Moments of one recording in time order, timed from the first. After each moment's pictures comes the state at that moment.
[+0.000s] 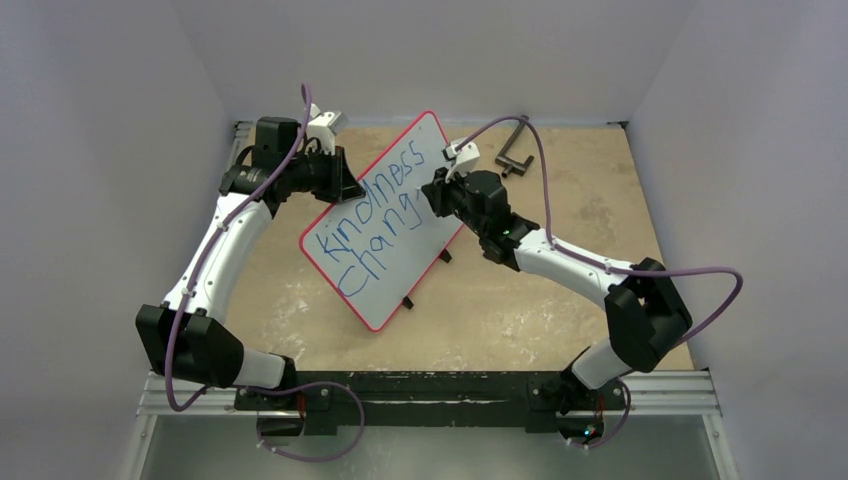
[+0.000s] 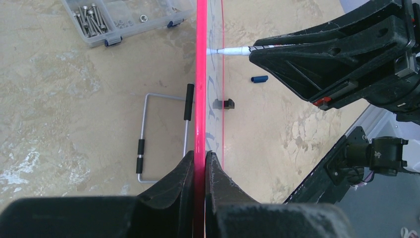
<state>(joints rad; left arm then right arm) -0.19 1.40 1.40 -0.69 0.59 -0.09 0.70 1.54 1.03 0.32 0.12 0.21</state>
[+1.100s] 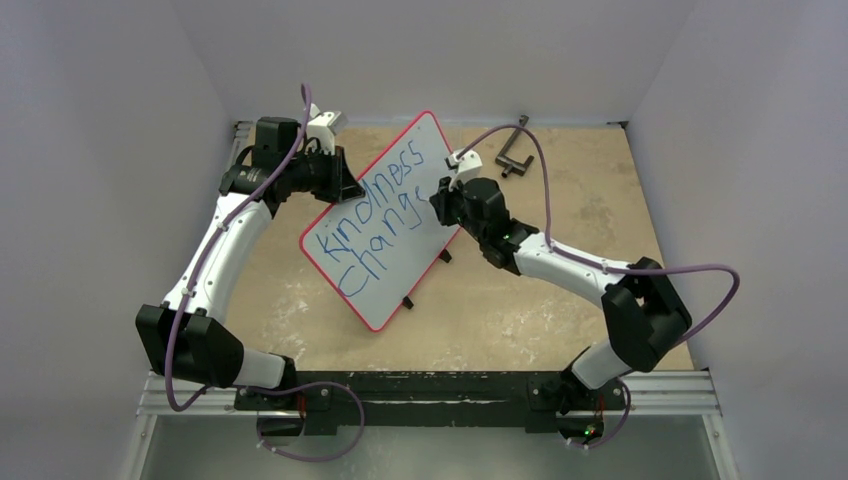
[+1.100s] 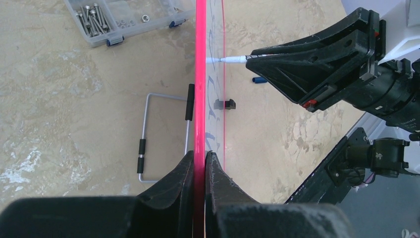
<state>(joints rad) -0.19 1.40 1.40 -0.69 0.58 -0.09 0.70 1.53 0.97 0.28 0.17 0.24</state>
